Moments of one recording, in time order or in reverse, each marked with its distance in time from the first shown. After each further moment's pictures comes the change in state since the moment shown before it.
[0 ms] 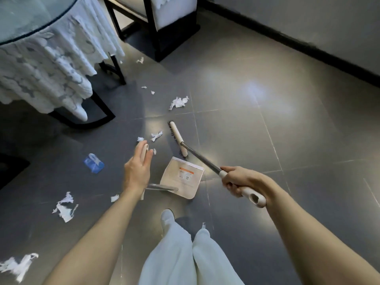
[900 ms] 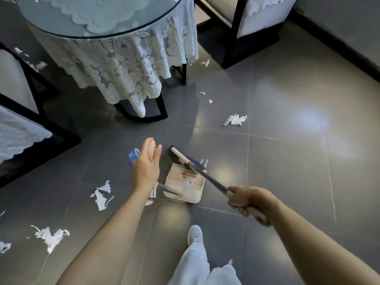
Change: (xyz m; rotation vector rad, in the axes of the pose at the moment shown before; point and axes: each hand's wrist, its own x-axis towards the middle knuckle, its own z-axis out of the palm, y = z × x) left_hand 0.185 -0.098 -0.135 -0.110 0.238 -0.306; right_hand 0.158 -0.200 0.146 -0.862 -0.142 0.099
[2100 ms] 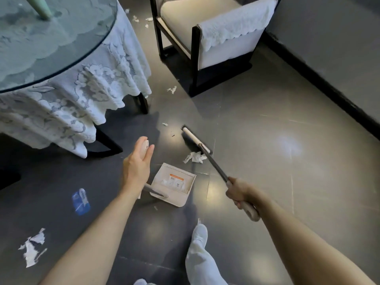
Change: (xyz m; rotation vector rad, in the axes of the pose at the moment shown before) left_hand 0.150 0.245 0.286 0.091 0.016 0.105; right_hand 0.093 0.111 -0.404 0.086 0.286 -0.114
